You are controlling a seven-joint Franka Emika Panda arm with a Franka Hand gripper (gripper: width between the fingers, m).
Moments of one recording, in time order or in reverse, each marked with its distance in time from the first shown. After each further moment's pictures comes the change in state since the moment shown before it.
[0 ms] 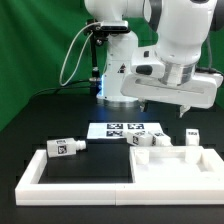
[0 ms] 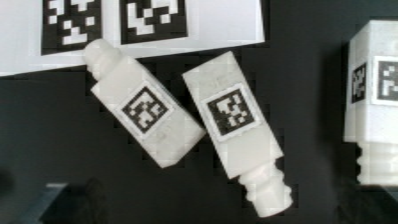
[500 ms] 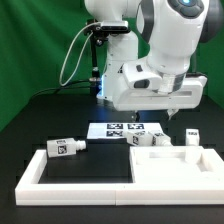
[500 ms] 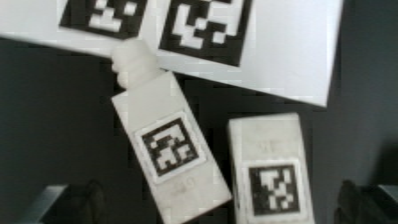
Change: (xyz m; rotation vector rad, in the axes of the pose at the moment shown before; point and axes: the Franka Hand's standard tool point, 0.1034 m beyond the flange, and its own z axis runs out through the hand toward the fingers) arm -0.014 0.020 0.042 -0.037 0.027 -0.385
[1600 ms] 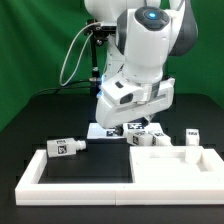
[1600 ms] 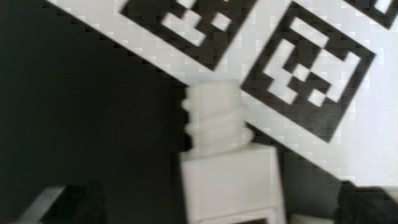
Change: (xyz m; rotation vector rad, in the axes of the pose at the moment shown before) arm -0.014 0.027 0.043 -0.003 0.063 -0.295
